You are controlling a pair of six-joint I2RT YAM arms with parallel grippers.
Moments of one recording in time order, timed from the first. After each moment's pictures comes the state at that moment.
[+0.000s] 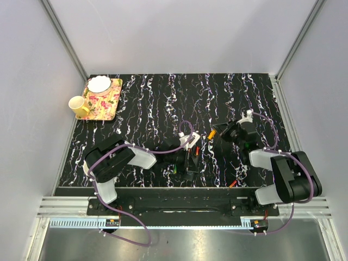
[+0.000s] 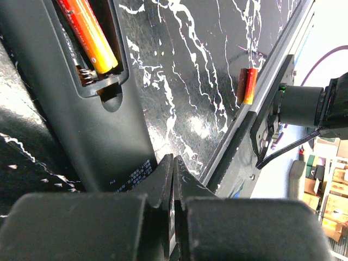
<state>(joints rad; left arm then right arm) -0.89 1.80 0.67 0.50 0.49 -0.81 0.21 1.44 0.38 0.74 -0.26 0.95</state>
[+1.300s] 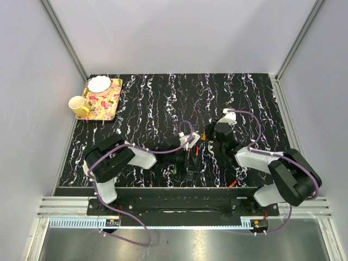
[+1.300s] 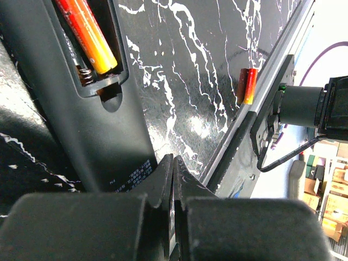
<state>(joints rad) -0.89 1.80 0.67 0.50 0.49 -0.81 0.59 1.42 0.53 0.51 0.38 0.60</state>
